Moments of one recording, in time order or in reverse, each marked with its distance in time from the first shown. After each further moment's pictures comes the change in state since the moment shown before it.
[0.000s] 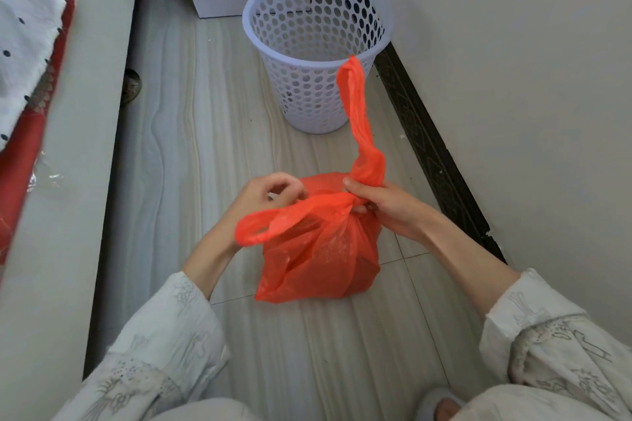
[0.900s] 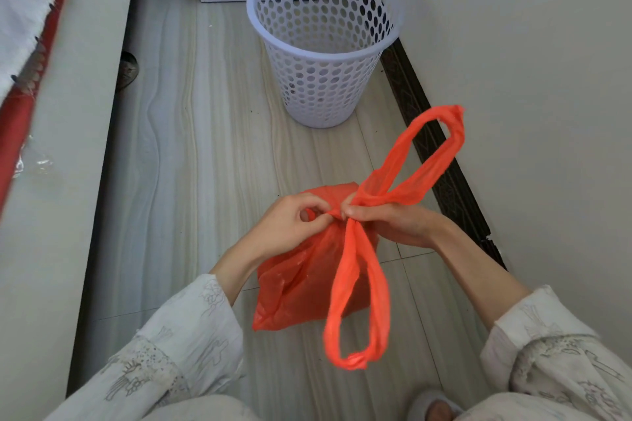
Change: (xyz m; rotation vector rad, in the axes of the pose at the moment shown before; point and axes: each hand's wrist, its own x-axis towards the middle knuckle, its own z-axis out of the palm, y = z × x) left_hand 0.005 -0.030 0.039 0.136 -0.123 -0.016; right_hand -0.016 -0.003 -0.004 -0.055 -0.251 0.088
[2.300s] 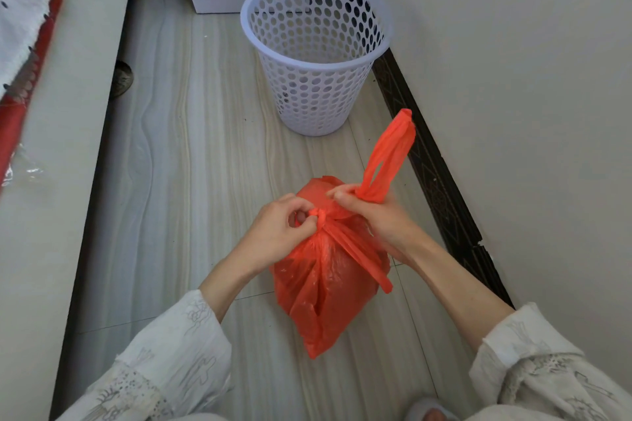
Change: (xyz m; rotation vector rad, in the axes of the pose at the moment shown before) left_hand -0.008 0.012 -0.003 0.106 0.140 0.006; right_hand 0.010 0.008 0.015 0.041 0.470 -0.219
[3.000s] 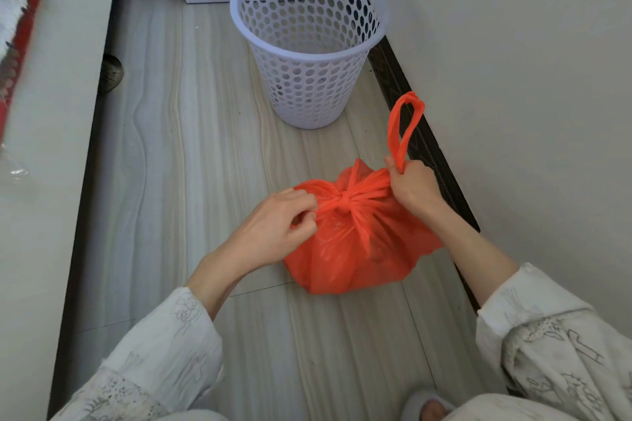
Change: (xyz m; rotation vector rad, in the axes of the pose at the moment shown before) left_hand 0.000 0.013 -0.010 0.279 -0.089 0.365; right_hand 0.035 -0.004 -0.057 -0.986 0.420 0.198
